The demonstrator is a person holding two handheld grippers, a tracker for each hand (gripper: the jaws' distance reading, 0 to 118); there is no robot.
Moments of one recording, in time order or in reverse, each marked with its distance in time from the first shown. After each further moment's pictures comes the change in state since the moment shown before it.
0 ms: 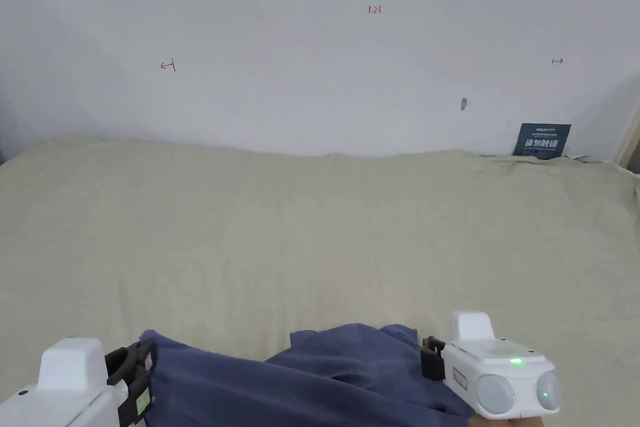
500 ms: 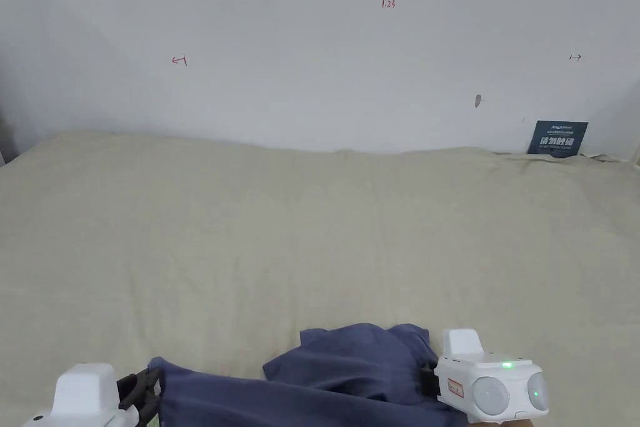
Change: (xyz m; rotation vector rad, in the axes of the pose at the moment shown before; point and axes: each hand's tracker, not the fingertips) left arm -0.012 -0.027 -0.008 -0.075 0.025 0.041; right arm -0.006 -0.018 -0.033 -0.100 0.084 0.051
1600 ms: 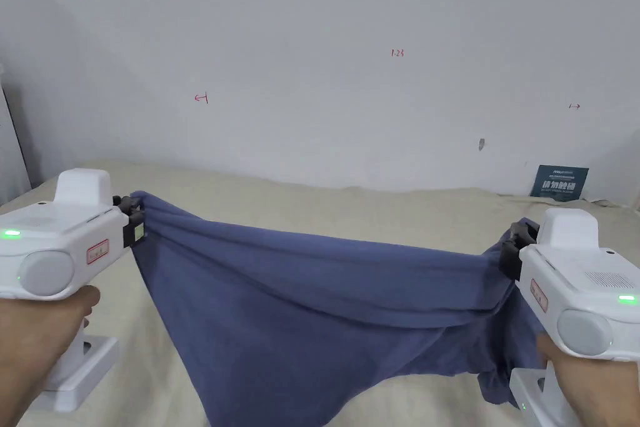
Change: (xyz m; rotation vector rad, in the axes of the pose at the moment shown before) left arm -0.016 0.202 -0.012 0.245 0.124 -0.132; right arm 0.006 0.130 0.216 0.645 -0.265 -0.031
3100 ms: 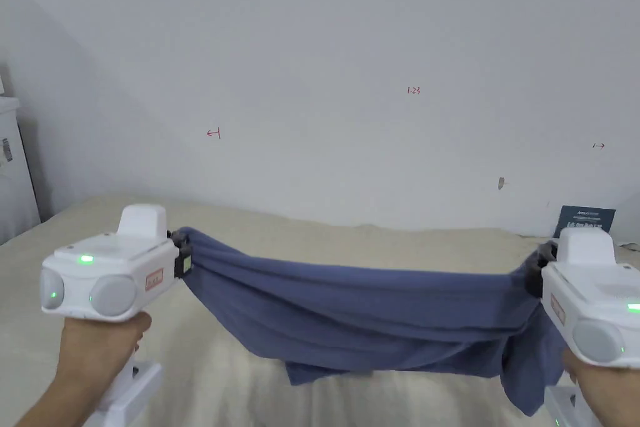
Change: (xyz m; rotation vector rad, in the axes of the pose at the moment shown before) left arm 0.030 -0.002 -0.063 -0.042 -0.040 0.001; right arm 0.013 0.005 -0.076 -0.019 -0.056 0.078
